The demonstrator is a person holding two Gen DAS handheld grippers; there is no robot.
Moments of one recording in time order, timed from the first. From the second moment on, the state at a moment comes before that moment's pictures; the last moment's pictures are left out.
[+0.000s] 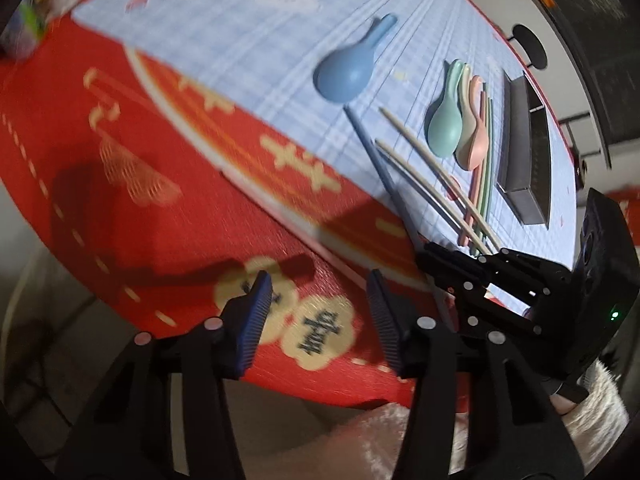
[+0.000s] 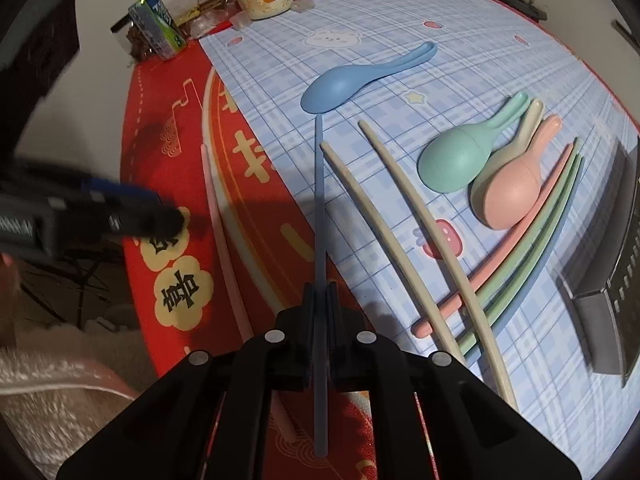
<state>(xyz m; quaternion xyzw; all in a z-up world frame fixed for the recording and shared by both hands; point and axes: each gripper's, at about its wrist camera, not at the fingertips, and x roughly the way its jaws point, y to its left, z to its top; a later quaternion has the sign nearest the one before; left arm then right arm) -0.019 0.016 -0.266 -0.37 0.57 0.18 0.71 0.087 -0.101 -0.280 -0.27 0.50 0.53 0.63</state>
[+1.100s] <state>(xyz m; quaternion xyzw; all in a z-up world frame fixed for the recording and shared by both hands) 0.030 -0.037 -0.286 -0.23 0.58 0.30 0.72 0.091 -0.114 -0.279 -0.23 0.50 0.54 0.64</state>
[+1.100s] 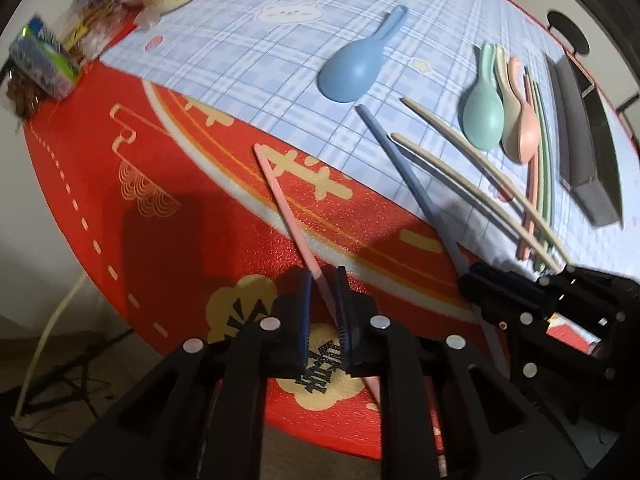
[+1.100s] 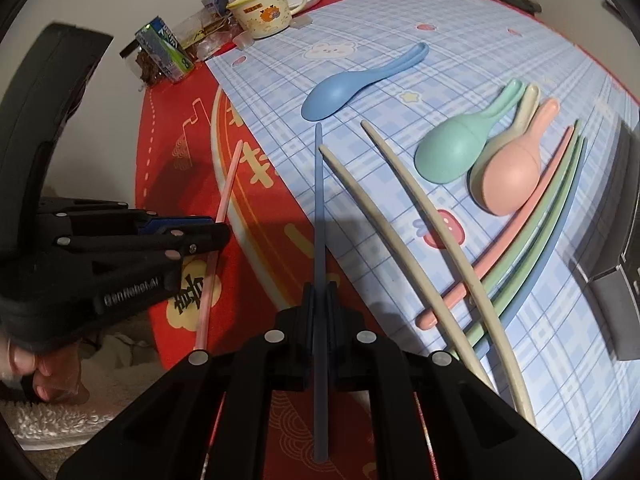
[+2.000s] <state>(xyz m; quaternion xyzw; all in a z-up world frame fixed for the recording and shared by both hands) -0.018 0.014 -0.242 -0.33 0.47 0.25 0.78 0.101 -0.126 -0.252 -0.09 0.52 0.55 0.65</state>
